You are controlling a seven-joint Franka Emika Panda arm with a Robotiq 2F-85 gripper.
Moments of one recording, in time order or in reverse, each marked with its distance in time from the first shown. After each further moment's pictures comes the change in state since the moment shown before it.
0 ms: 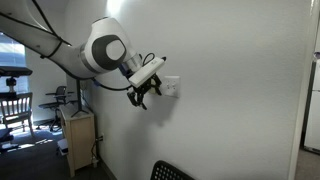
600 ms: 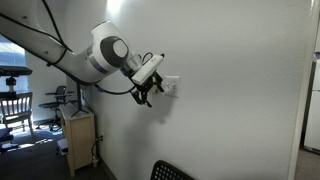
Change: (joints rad) arm -0.018 0.058 0.024 0.058 -0.234 0.034 0.145
